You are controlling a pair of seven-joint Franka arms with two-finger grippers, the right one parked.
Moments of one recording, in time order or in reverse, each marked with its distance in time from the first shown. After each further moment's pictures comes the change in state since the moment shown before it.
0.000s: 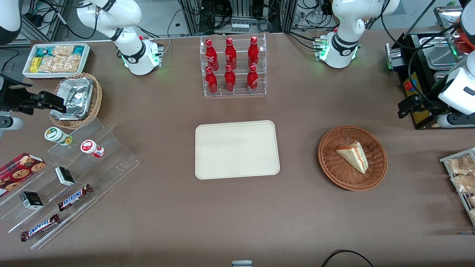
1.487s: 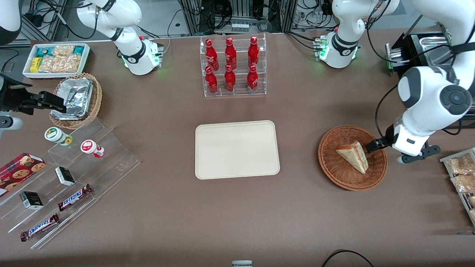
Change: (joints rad) arm 0.011 0.125 0.000 -0.481 -0.004 0.661 -0.348
